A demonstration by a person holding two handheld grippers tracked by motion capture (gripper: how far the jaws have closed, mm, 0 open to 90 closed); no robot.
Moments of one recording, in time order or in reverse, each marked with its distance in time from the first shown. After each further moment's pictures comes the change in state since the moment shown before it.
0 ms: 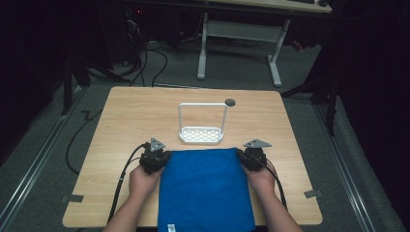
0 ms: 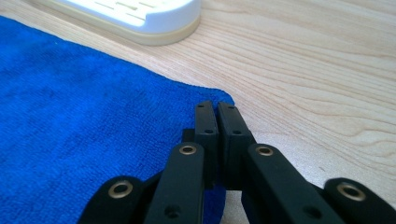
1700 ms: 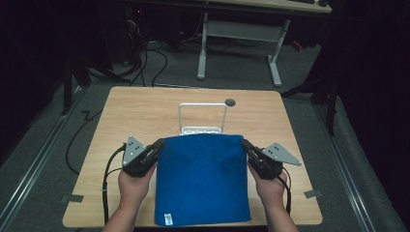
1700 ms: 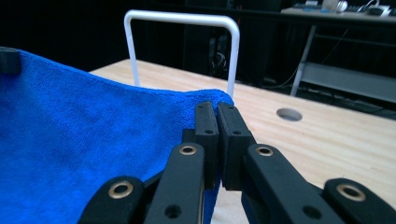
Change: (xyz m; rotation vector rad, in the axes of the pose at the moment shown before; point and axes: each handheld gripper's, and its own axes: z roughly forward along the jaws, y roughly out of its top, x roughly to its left) left arm -0.026 0.028 -0.104 -0.436 0.017 0.013; right arm 0.032 0.026 -0.110 -0.474 0.048 -0.033
